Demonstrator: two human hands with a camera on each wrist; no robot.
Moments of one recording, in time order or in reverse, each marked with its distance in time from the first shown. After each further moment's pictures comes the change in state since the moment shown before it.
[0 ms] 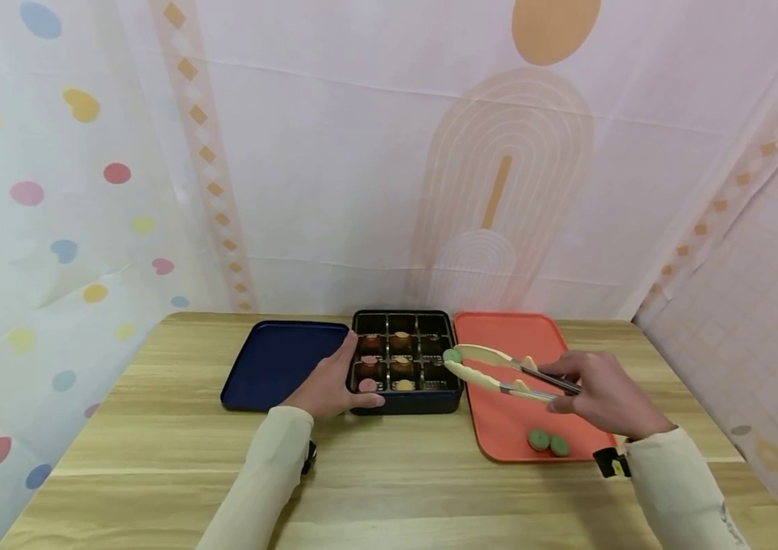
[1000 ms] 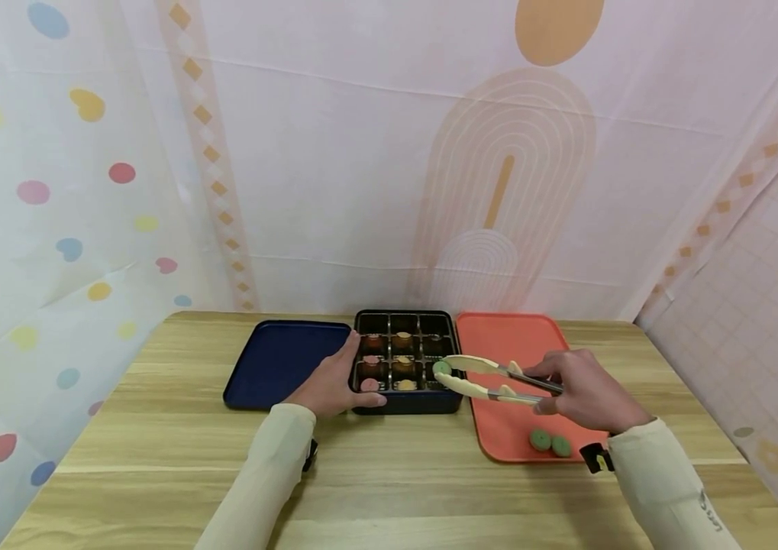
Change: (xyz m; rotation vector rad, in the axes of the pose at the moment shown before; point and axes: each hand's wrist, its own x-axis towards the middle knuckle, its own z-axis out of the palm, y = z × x) left_hand 0.001 0.002 -0.002 0.006 -0.006 -0.011; right_hand 0.015 -0.010 0.009 -0.011 -0.051 -0.068
